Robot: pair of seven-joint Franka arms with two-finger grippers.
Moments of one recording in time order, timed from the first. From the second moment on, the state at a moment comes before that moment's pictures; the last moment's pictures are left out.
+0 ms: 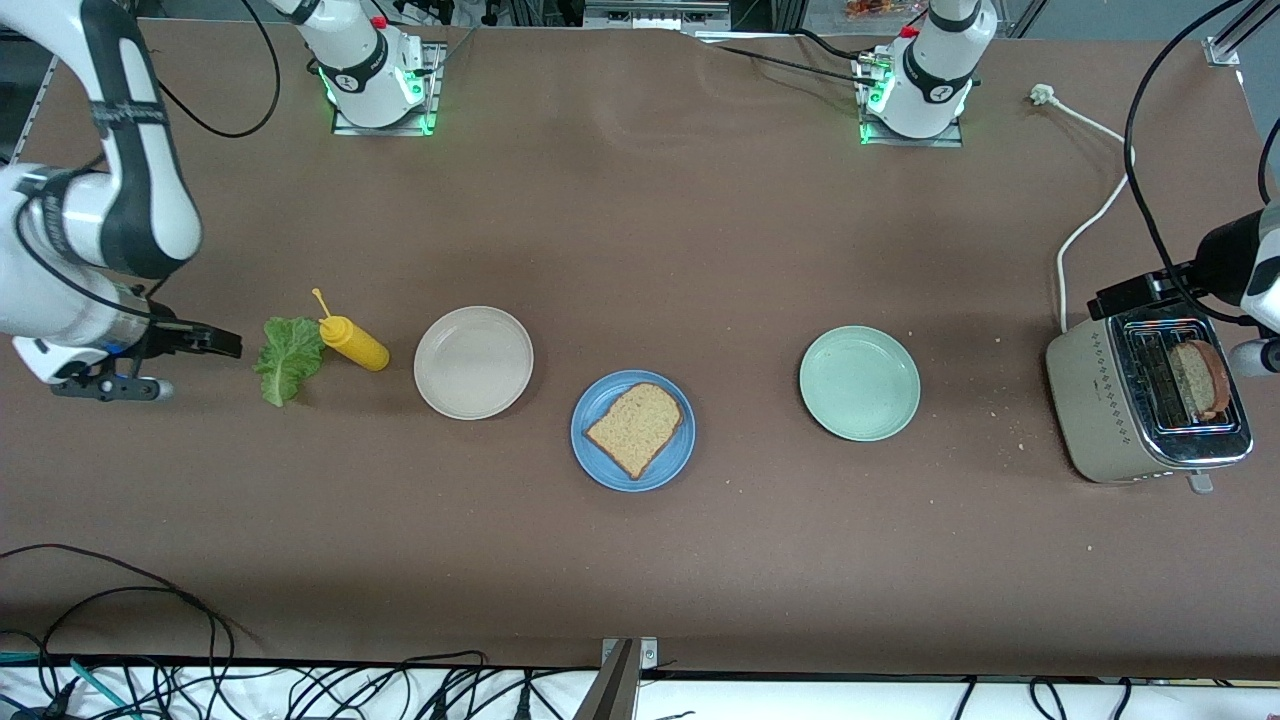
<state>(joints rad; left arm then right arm) -0.05 0.28 0.11 -1.28 -0.08 1.41 -0.21 0.00 0.31 -0.15 -1.93 -0.03 2.15 -0.09</state>
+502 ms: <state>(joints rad) -0.03 0.24 0.11 -1.31 -0.08 1.44 -0.09 0.00 0.42 -0.15 -2.04 -0.03 2.35 -0.09</state>
